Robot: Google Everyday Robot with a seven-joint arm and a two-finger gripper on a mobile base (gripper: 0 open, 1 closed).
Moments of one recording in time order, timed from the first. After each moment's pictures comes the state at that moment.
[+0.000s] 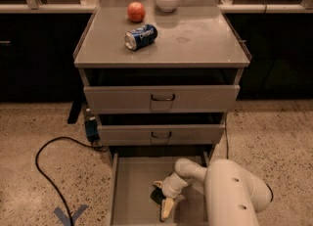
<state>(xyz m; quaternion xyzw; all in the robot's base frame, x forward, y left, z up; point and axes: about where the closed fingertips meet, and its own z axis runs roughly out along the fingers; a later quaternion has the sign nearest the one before) 0.524 -0.016 0.116 -0.72 0.61 0.29 0.14</state>
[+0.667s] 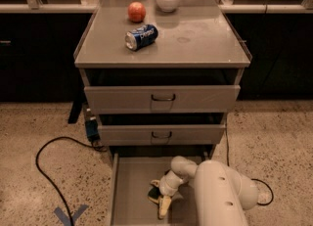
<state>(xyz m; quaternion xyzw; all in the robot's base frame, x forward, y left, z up) 0.531 -0.007 0.098 -0.73 0.60 0.30 0.13</state>
